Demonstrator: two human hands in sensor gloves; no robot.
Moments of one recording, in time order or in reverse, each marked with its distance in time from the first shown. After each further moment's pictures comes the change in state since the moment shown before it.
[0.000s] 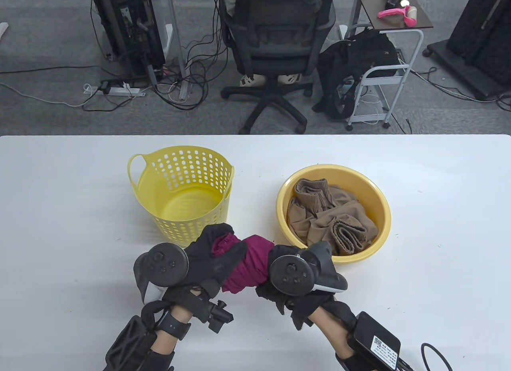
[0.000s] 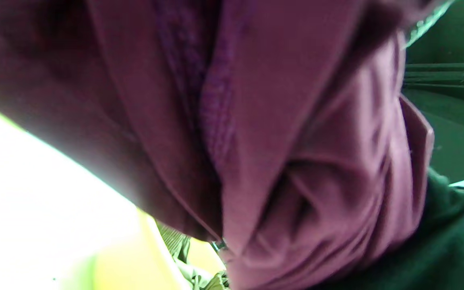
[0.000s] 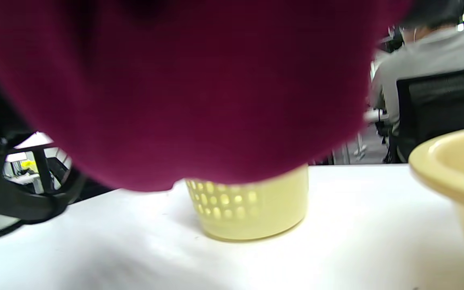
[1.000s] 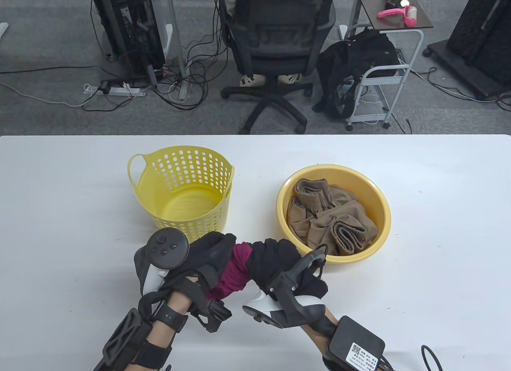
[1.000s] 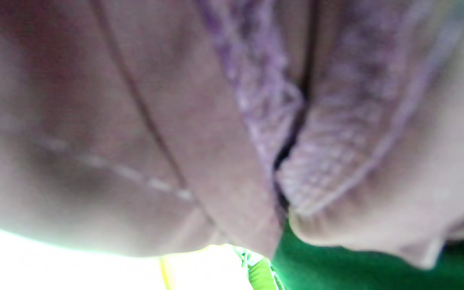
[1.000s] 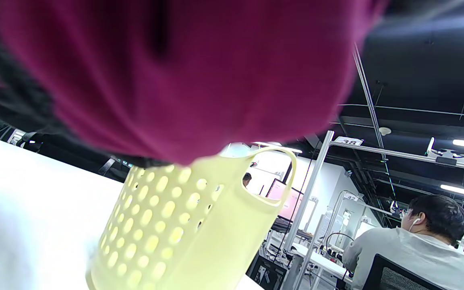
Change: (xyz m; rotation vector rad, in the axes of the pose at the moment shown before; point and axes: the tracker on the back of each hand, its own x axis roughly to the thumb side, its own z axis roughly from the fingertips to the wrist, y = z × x) left_hand -0.018 0.002 -0.007 -0.109 0.281 0.051; right_hand 0.039 0.011 0.000 -0.276 -0.187 0.580
